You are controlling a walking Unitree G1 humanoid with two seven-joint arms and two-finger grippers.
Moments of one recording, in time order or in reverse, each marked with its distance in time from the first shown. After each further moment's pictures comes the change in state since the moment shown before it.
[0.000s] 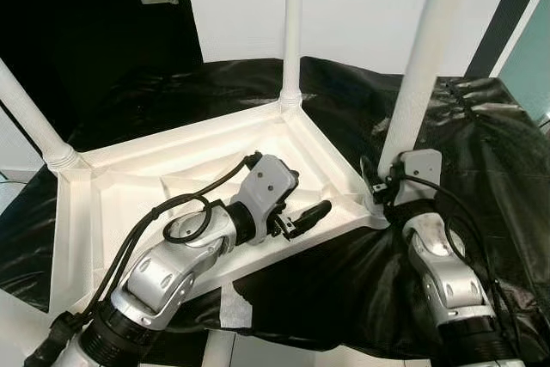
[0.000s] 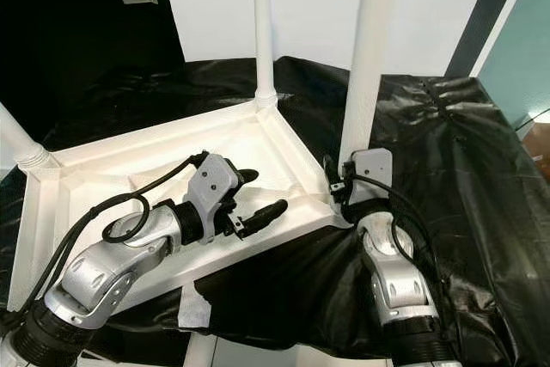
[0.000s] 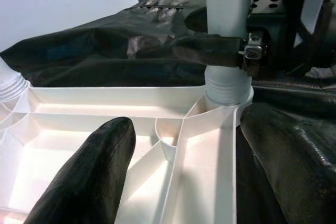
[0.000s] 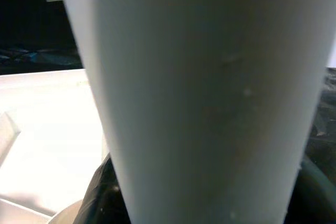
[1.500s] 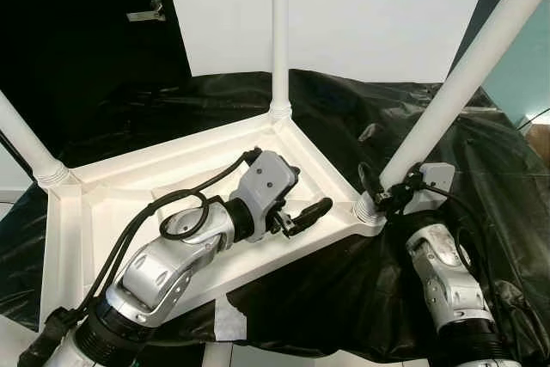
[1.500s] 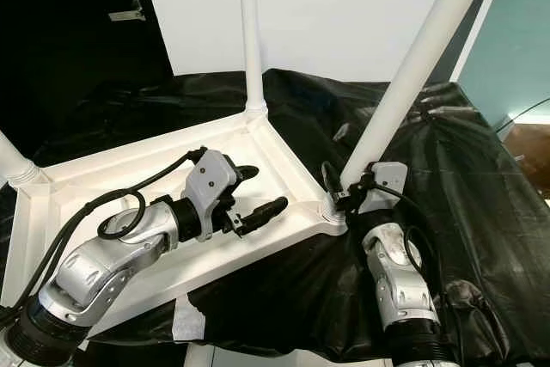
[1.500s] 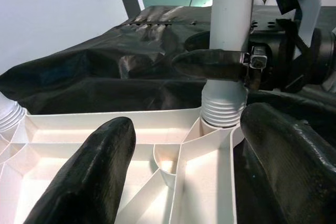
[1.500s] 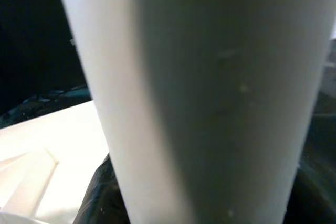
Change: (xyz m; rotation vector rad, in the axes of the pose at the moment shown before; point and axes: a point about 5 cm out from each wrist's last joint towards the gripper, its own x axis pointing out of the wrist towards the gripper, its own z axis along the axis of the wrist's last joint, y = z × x) left arm -0.002 0.001 0.006 0.008 -0.010 -0.015; right arm -0.001 -0.007 -0.021 0.274 -0.012 0.066
